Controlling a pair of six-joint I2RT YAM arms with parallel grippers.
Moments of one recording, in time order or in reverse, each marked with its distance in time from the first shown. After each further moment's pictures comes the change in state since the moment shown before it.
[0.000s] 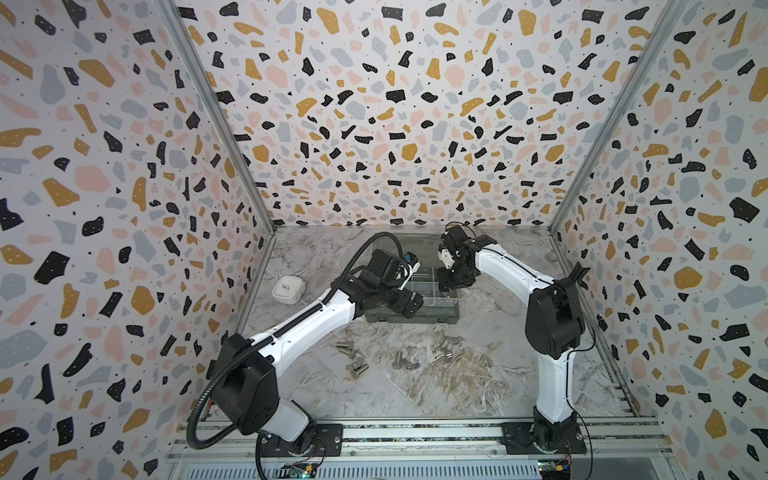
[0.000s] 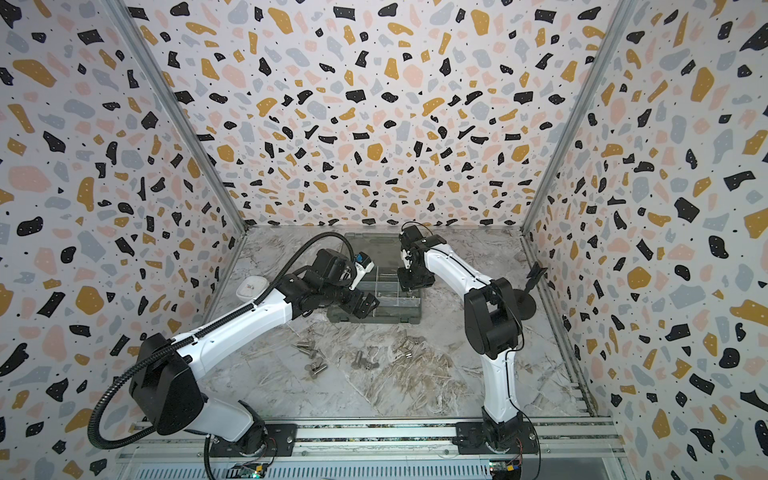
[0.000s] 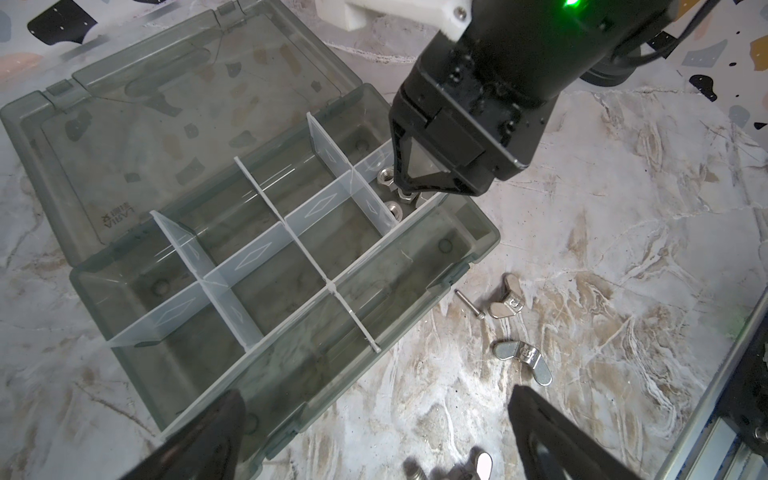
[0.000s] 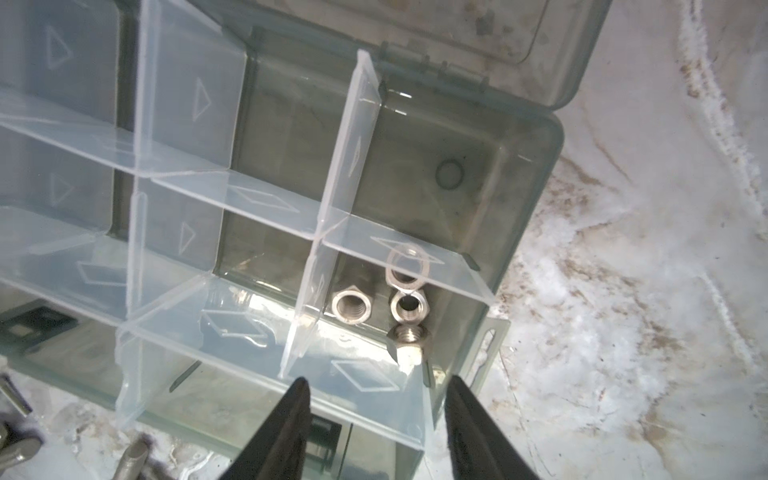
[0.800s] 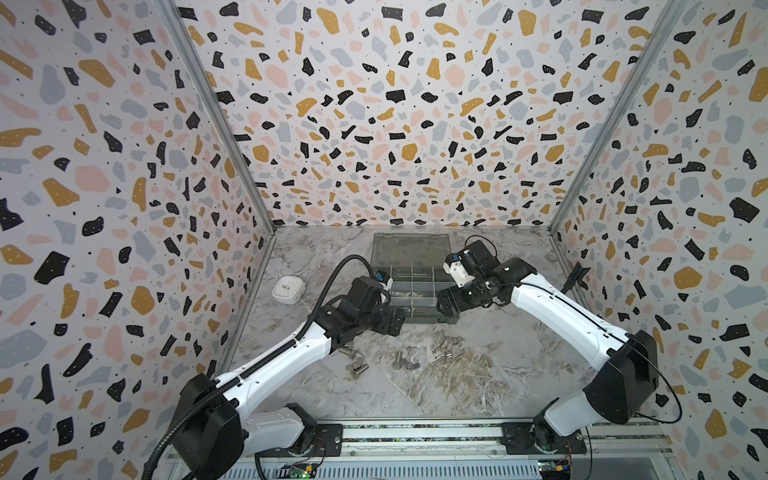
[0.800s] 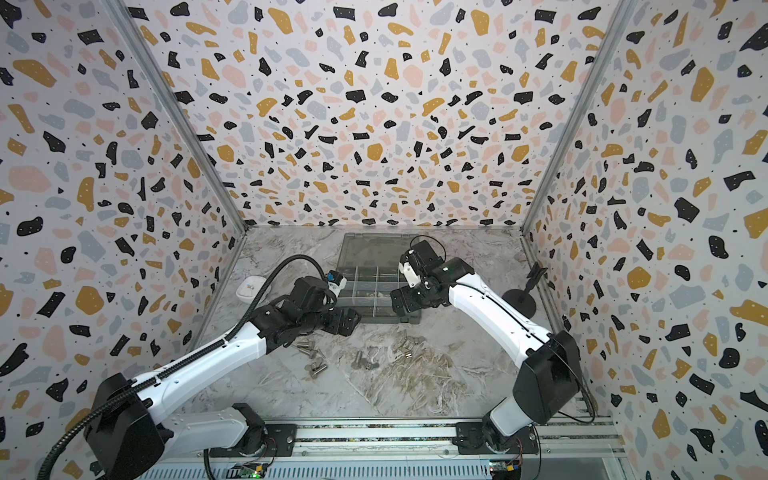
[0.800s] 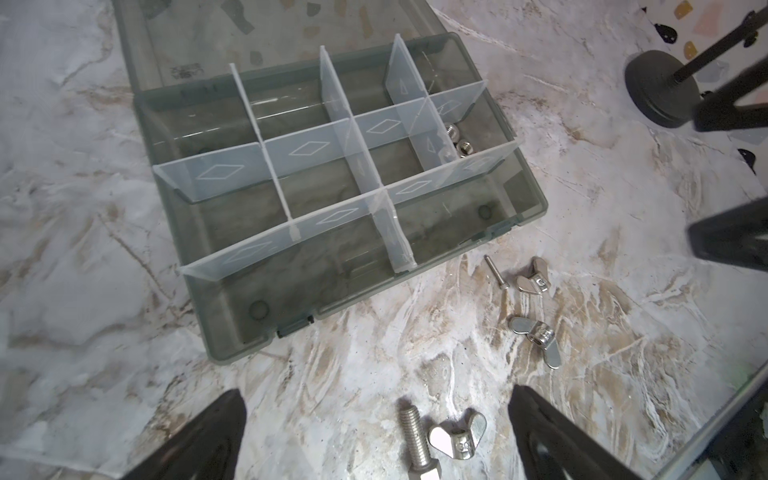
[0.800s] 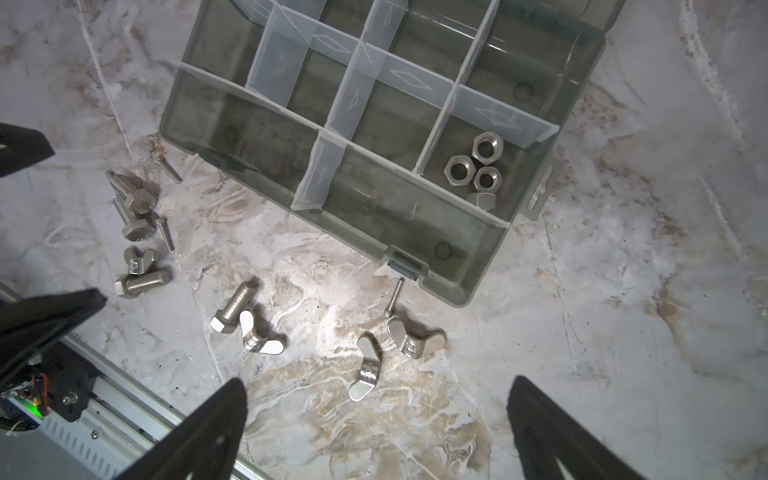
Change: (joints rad) left arm 0.000 -0.276 -0.325 0.075 -0.152 -0.290; right arm 0.127 -0.520 -0.371 0.032 -0.042 0.021
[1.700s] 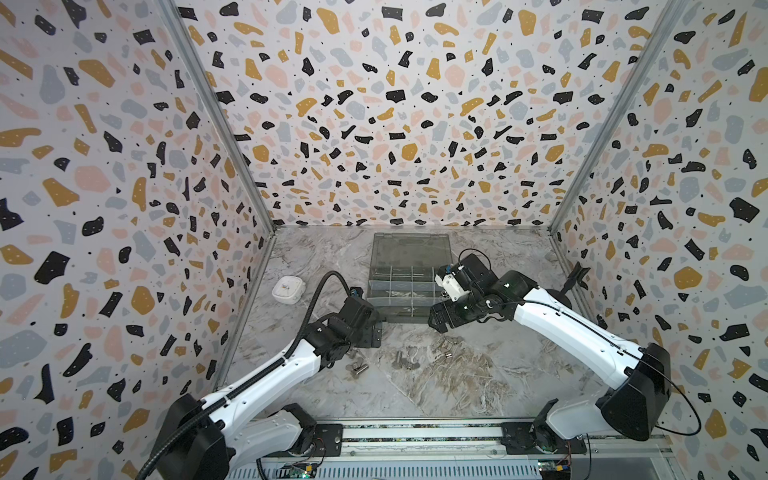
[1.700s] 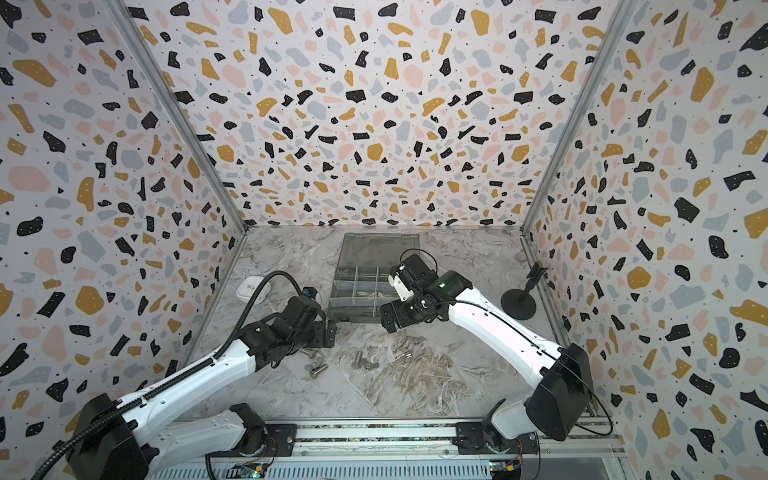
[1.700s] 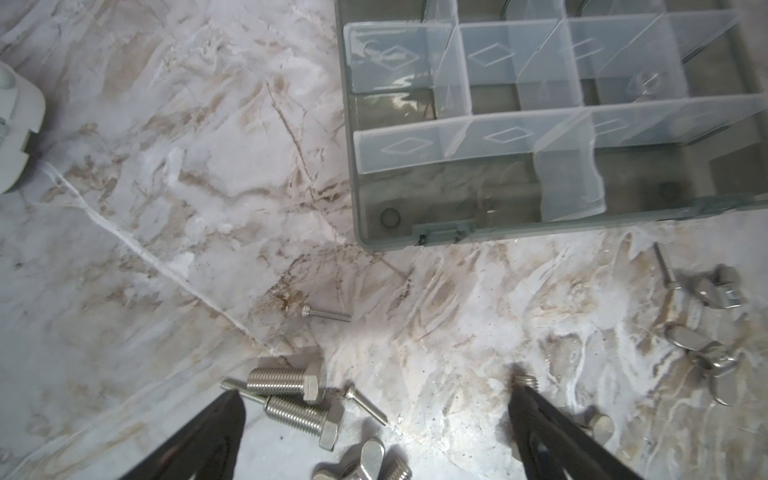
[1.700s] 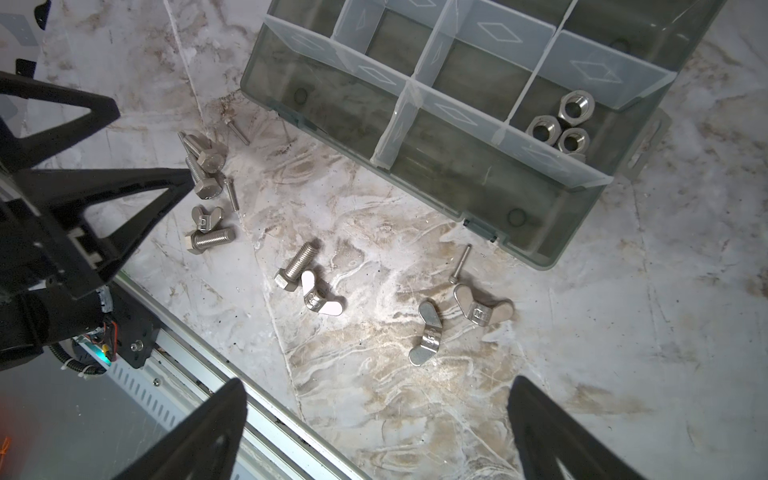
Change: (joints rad) left arm 0.000 -0.089 -0.146 -0.129 -0.246 -0.166; right arm 0.123 -0.064 -0.047 -0.001 -0.027 0.105
